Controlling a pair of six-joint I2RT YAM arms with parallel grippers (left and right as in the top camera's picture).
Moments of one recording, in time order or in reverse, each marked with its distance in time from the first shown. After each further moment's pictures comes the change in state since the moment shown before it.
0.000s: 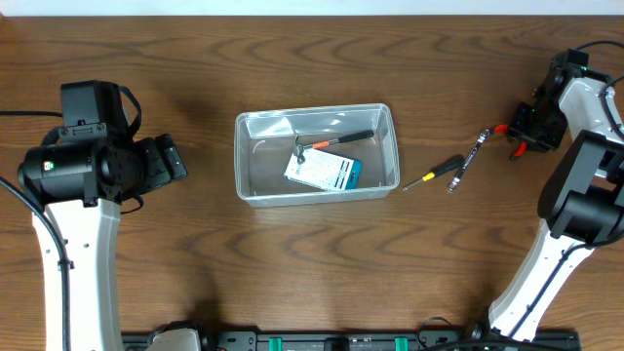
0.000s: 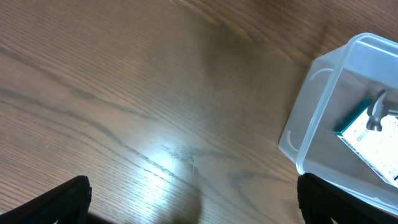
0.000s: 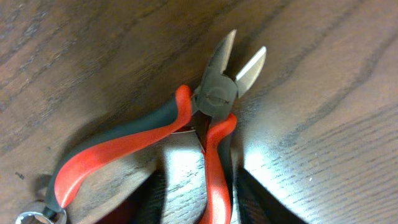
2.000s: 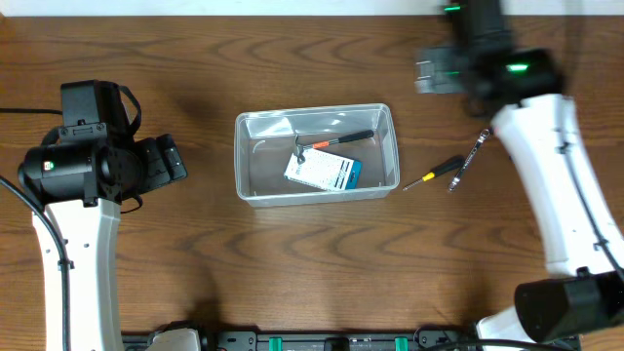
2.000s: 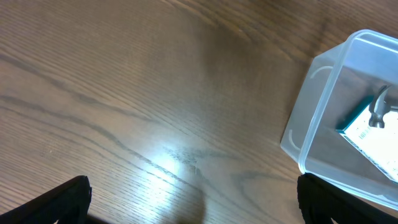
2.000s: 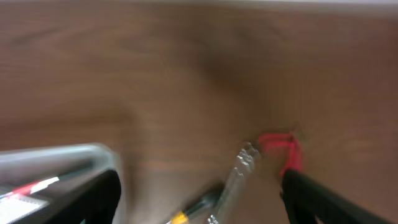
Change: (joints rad) left arm 0.000 0.000 0.000 0.005 0.000 0.031; right arm 0.517 -0.597 0.008 -0.039 0.220 -0.003
